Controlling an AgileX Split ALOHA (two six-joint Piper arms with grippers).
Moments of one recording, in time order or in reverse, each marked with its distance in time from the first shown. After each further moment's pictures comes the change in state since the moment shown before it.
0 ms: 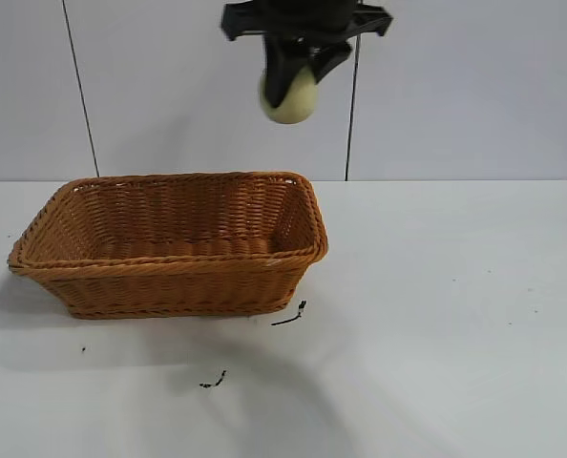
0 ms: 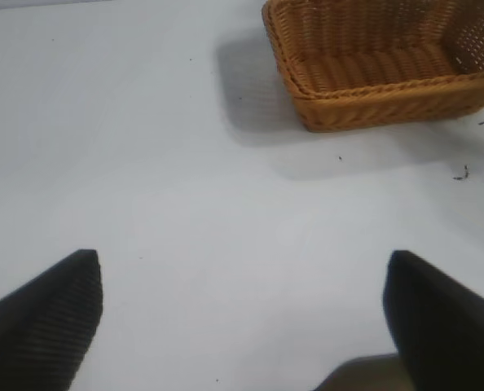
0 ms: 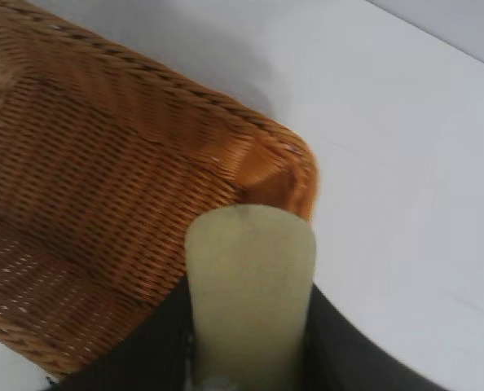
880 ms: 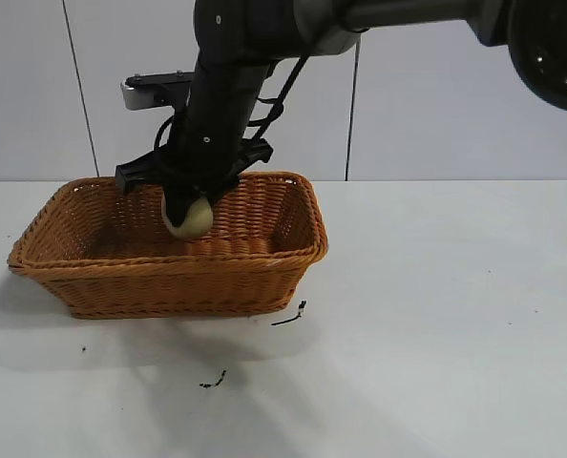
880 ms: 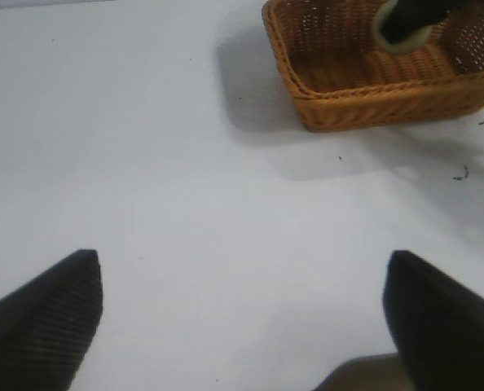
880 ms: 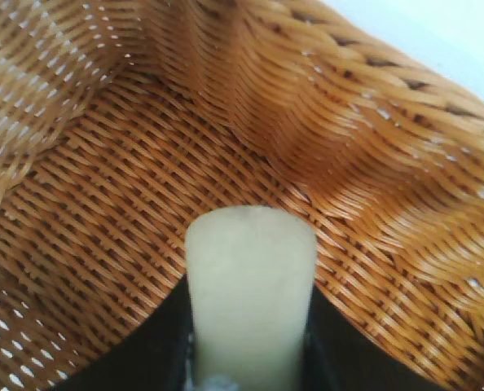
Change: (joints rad) left arm 0.000 0.000 0.000 0.000 0.000 0.000; right arm 0.101 0.276 -0.058 0.006 -0.218 0.011
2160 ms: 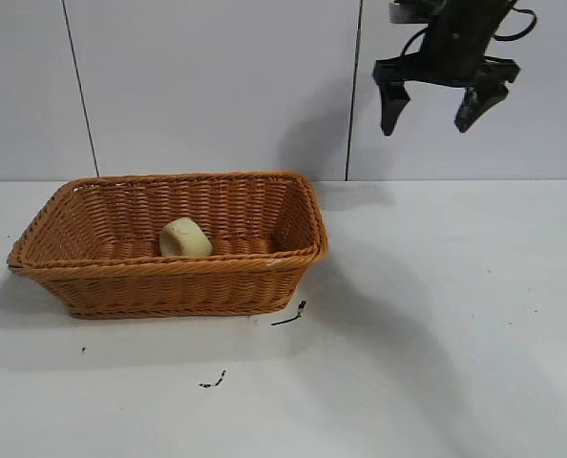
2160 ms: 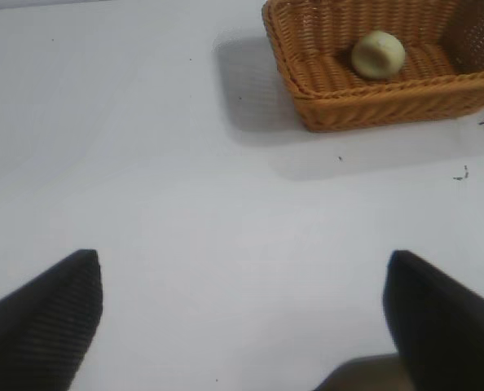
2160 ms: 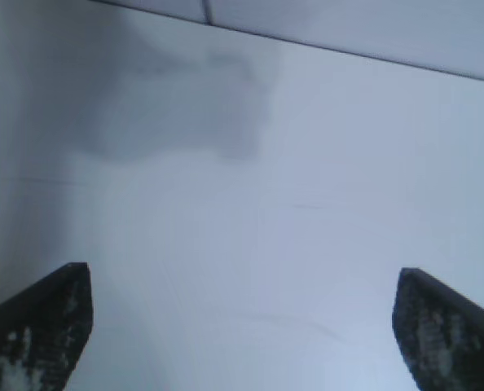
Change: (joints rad) left arm 0.000 0.000 0.000 0.000 0.000 0.000; right arm -0.553 -0.070 -0.180 -0.046 0.340 0.023
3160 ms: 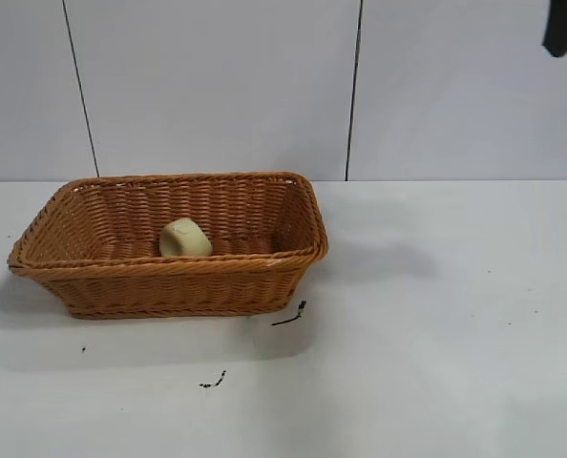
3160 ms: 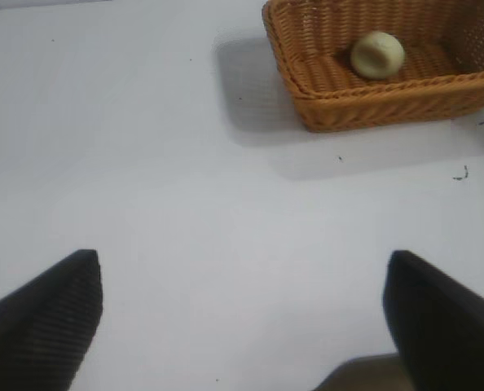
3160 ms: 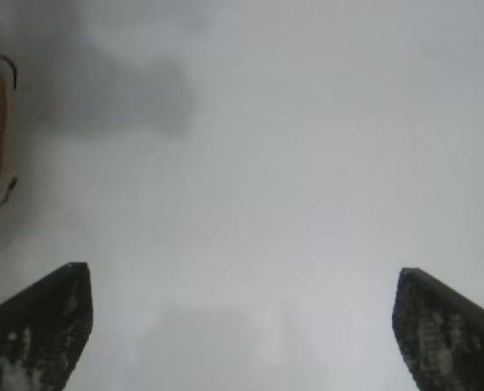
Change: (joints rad) left arm 0.000 0.000 0.000 0.000 0.000 0.000; right arm -0.047 -1.026 1.031 -0.003 -0.001 -0.001
